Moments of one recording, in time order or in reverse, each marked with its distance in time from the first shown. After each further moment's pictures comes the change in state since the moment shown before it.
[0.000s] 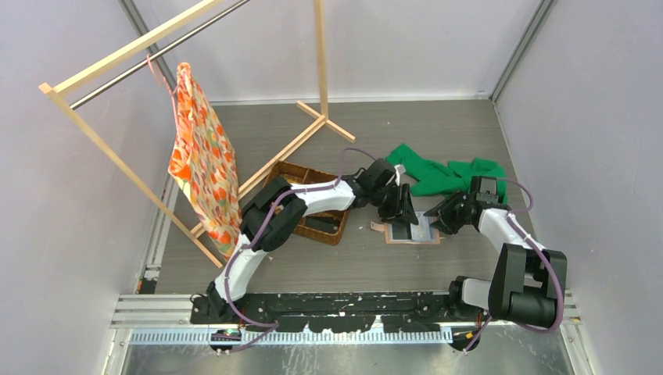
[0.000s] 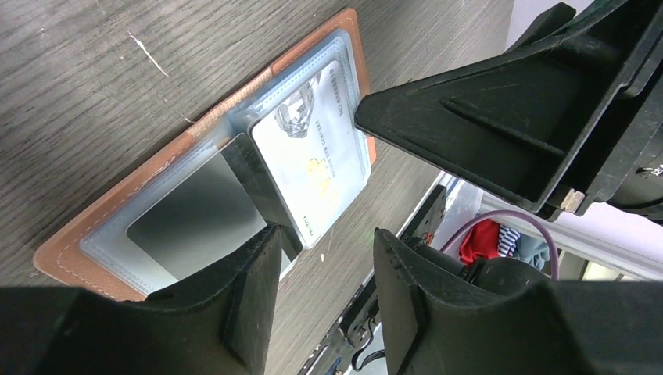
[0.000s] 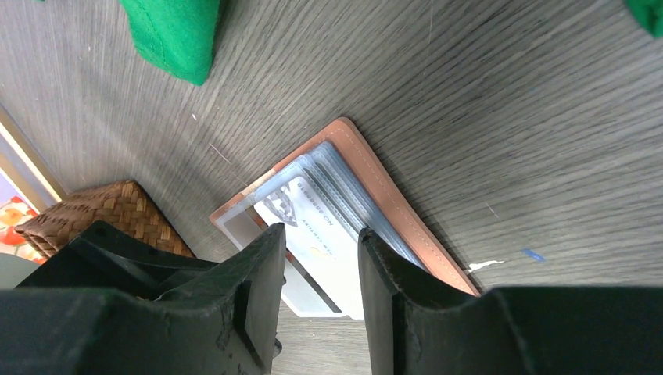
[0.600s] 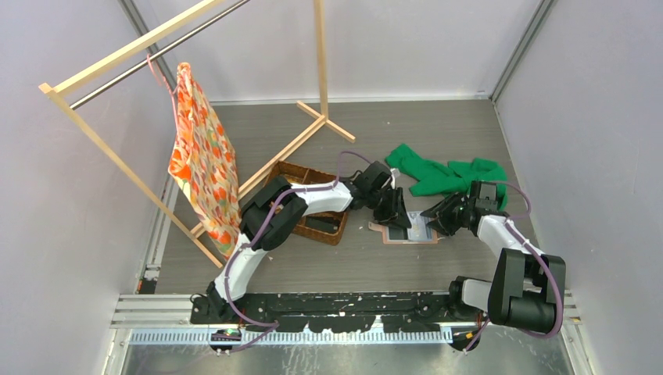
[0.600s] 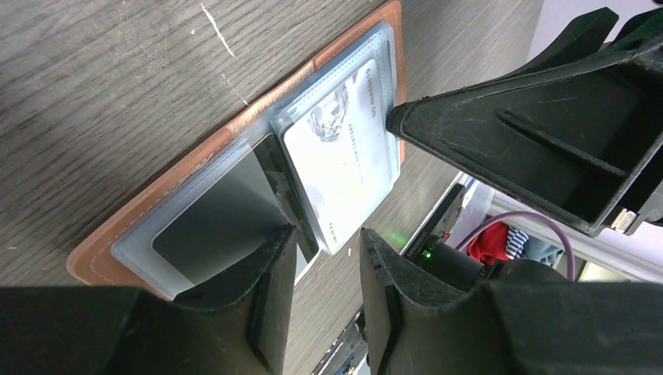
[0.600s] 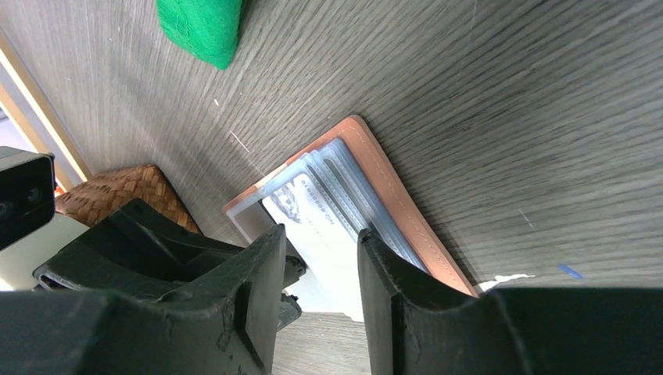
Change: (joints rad) left arm 0.016 0.003 -0.050 0.008 0.003 0.000; right arm -0.003 -0.037 -0.074 0.105 -0.071 0.020
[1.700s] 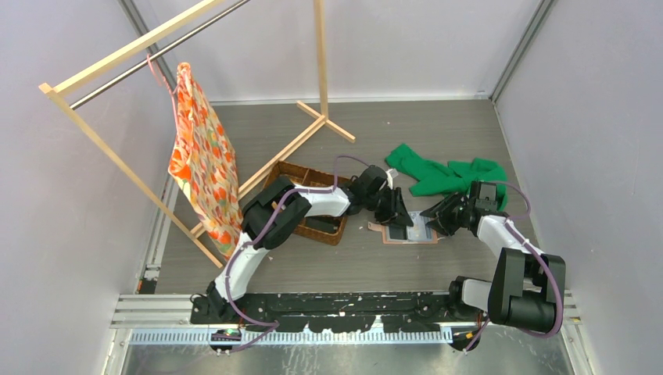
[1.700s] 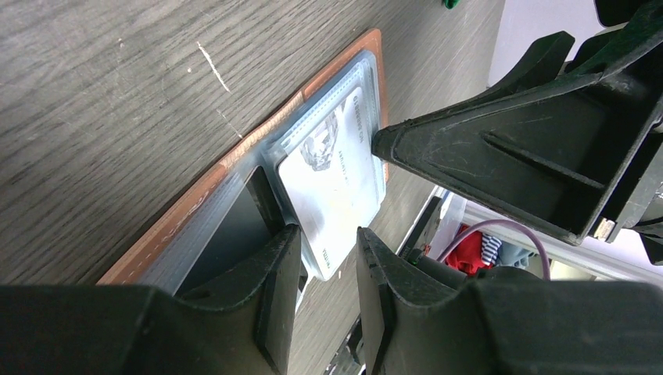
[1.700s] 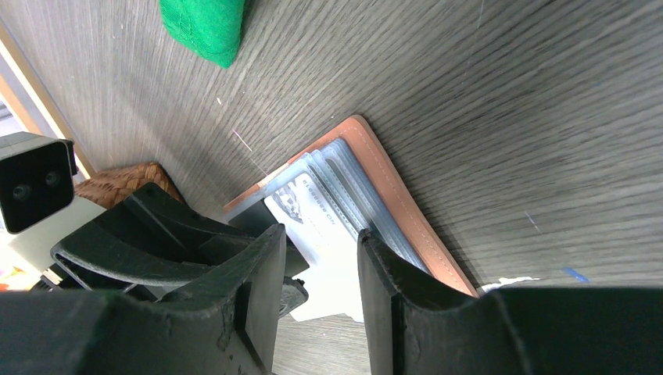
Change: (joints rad) left arm 0.008 0.022 -0.083 0.227 0.012 -0.079; right arm 0.000 0.003 -0.005 0.013 -0.011 0.003
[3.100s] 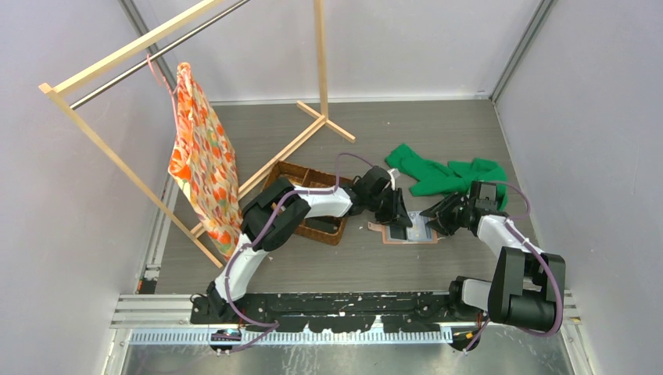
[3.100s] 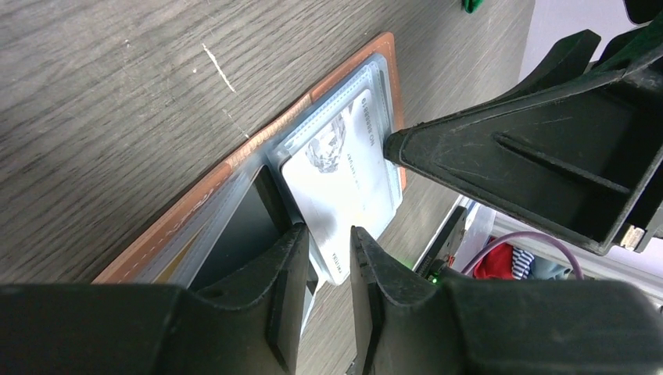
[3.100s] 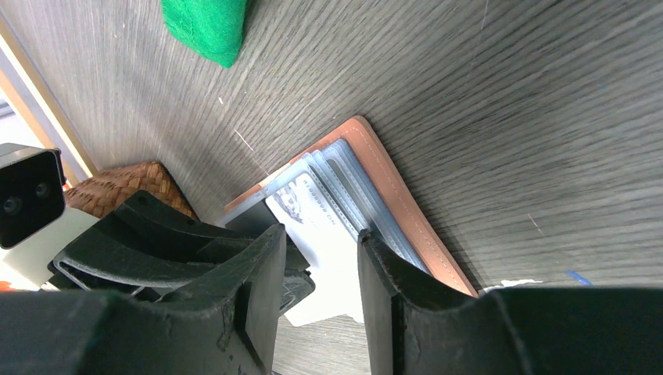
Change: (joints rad) left arm -0.016 -0.011 0.020 -0.072 -0.081 0.063; right arm -0.002 0.006 0.000 0.006 -0.010 0.000
